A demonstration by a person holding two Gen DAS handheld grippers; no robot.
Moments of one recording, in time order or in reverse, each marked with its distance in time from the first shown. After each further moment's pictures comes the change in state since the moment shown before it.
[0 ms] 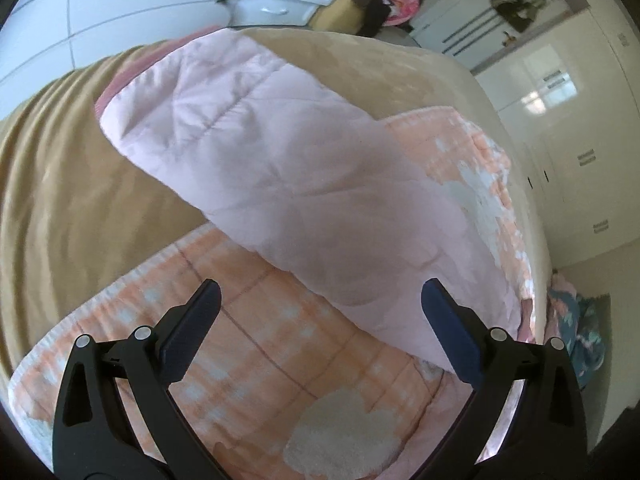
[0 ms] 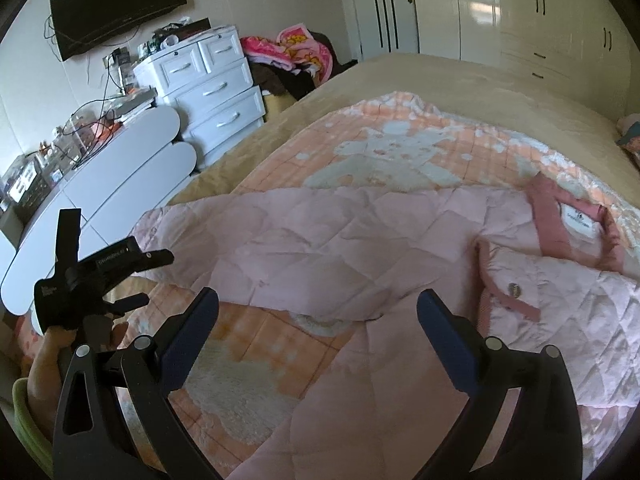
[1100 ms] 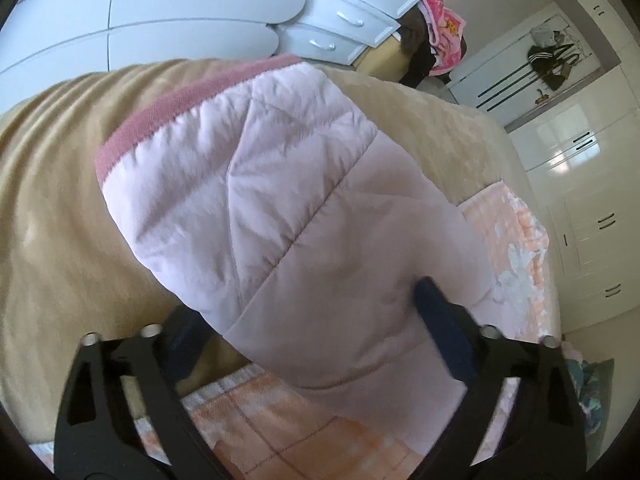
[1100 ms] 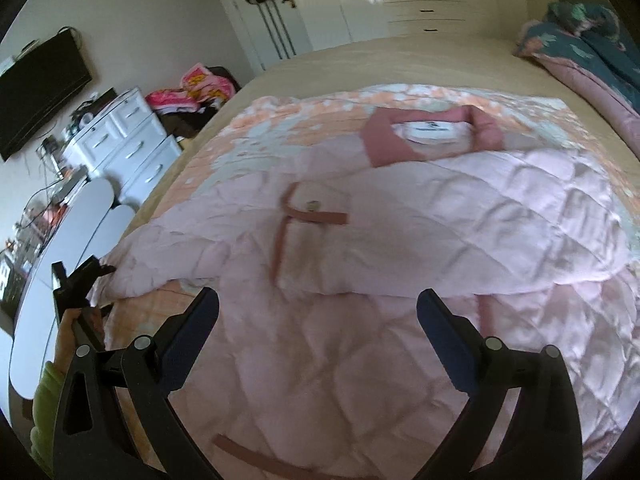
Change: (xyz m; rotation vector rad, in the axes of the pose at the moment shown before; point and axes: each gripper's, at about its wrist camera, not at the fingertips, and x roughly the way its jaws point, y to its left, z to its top) left arm 0.030 0.044 0.049 -0.117 -0.167 0.054; right arm -0.098 -0.138 -0.096 0.347 -0.074 -0.155
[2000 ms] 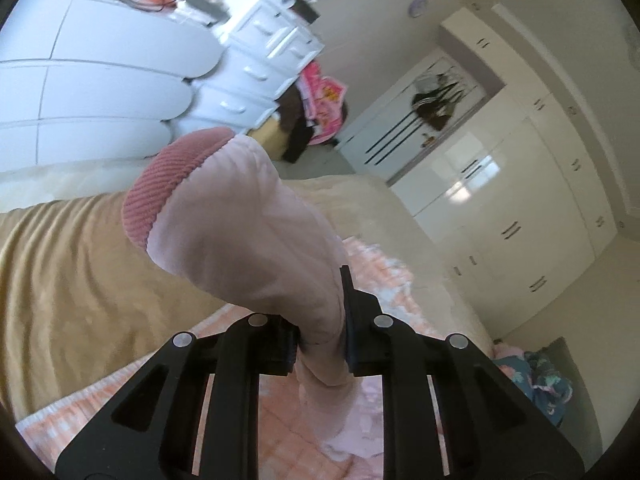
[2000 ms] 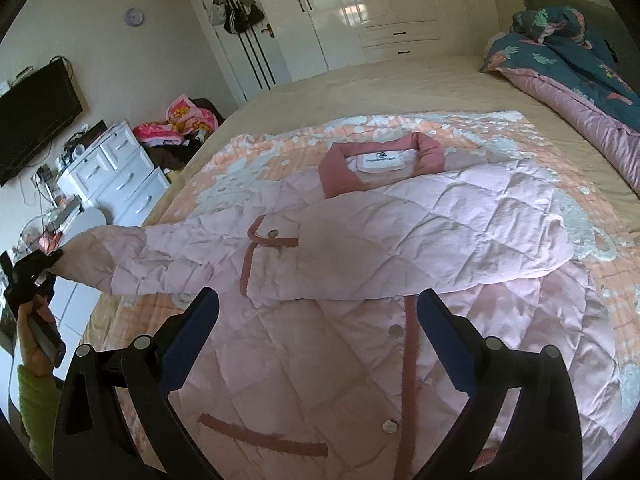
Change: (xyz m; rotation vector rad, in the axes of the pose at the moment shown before) left arm -0.147 -0.080 -0.013 0.146 -0.281 -0.382; right arm -0.073 -0.037 -0.007 0.055 -0.104 -0.034
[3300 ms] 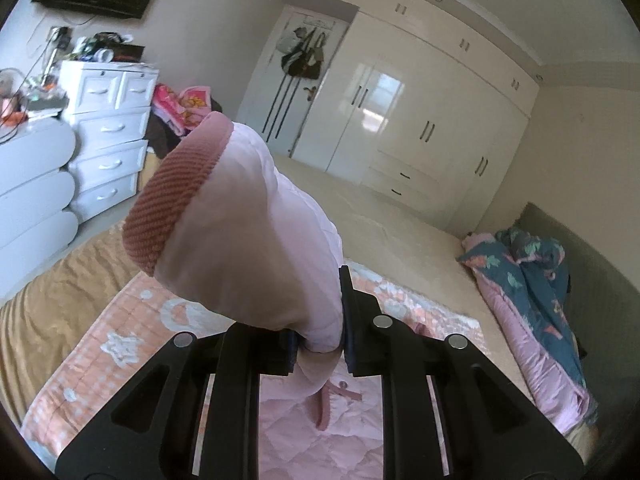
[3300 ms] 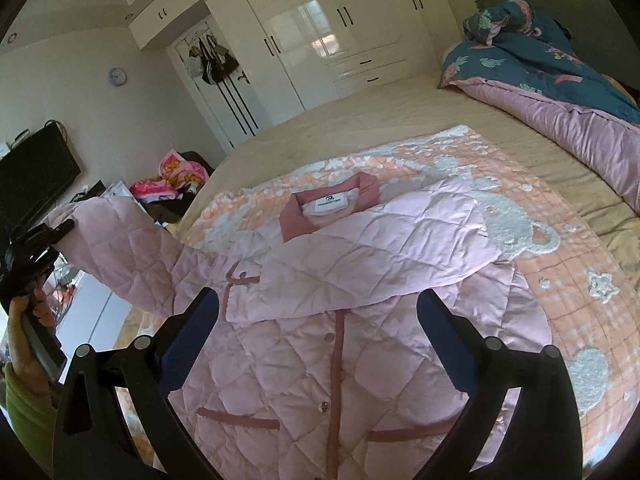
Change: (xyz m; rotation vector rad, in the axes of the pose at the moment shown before) left arm -0.049 -0.230 -0.099 0.505 0.106 -0.181; right arm -0.104 -0.086 0.000 0.131 -0.137 0.012
